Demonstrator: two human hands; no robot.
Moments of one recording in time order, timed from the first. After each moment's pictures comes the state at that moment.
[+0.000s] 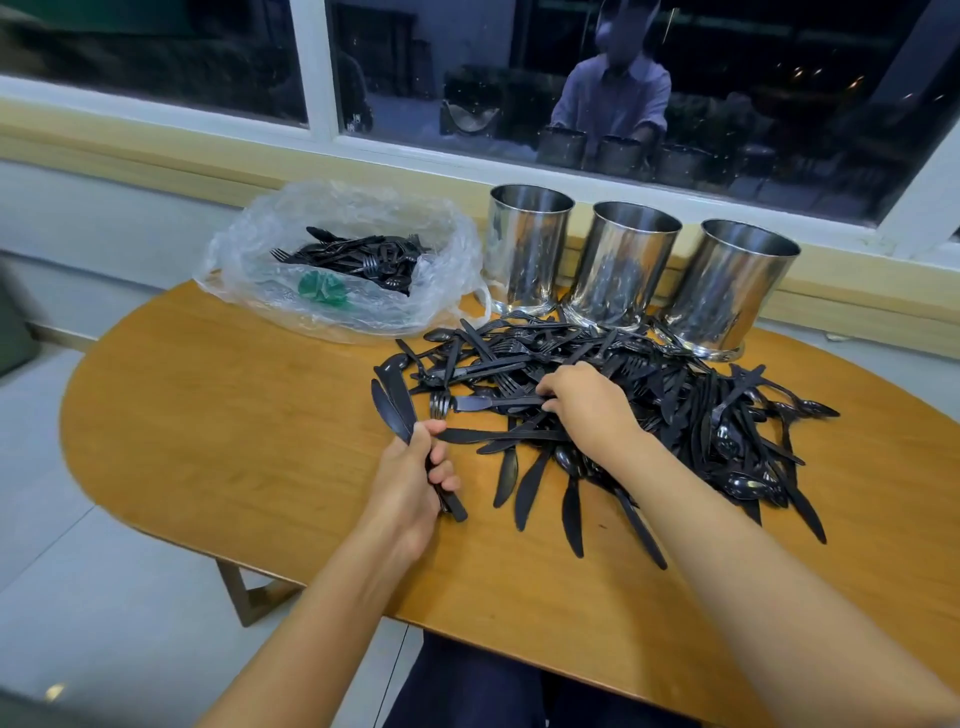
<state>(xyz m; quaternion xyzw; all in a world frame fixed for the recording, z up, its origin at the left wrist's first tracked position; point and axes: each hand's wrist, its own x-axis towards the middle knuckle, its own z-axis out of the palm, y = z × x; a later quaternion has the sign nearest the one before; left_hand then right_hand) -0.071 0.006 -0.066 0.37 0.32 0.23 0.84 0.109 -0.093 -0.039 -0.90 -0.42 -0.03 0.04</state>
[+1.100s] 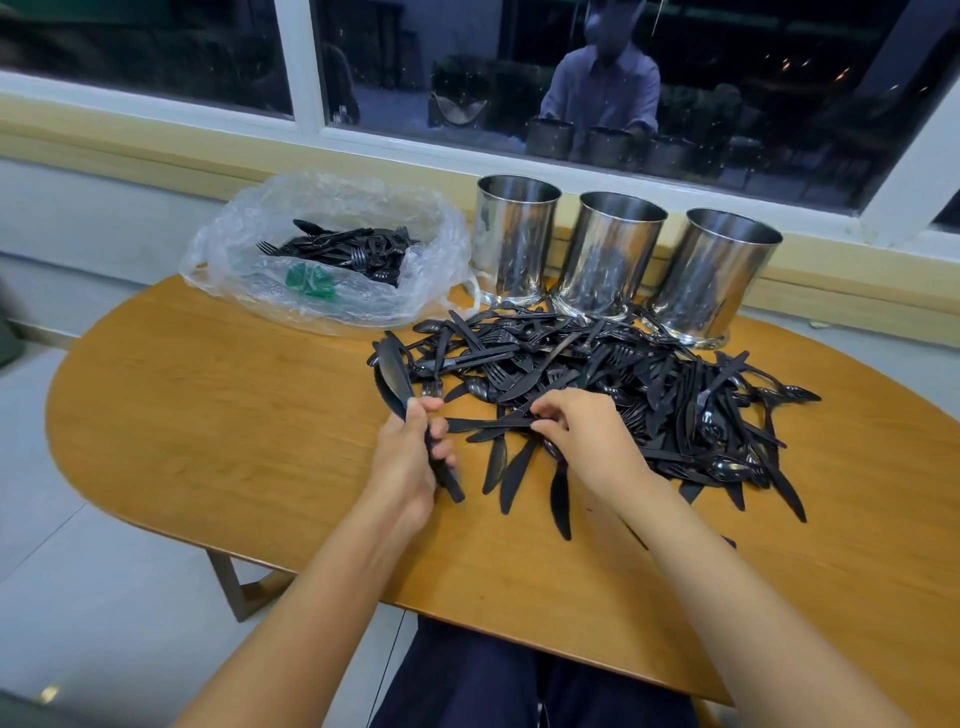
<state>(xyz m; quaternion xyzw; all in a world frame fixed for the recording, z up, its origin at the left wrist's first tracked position) -0.060 0.001 -0.057 0.40 0.32 0.25 0.82 0.065 -0.131 -0.046 -0.89 -0.39 0.00 0.26</state>
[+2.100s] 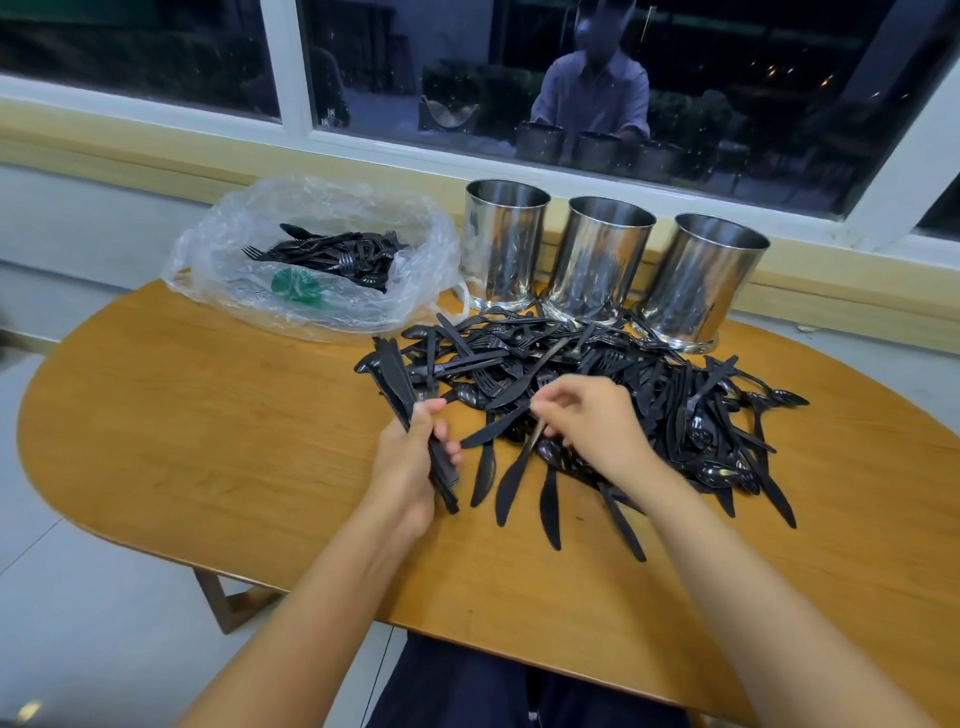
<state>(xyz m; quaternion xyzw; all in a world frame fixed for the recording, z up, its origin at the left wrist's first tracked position) -0.051 -0.005 -0.056 0.42 0.32 0.24 0.81 0.075 -0.134 -0.026 -0.86 -0.31 0.08 0.40</state>
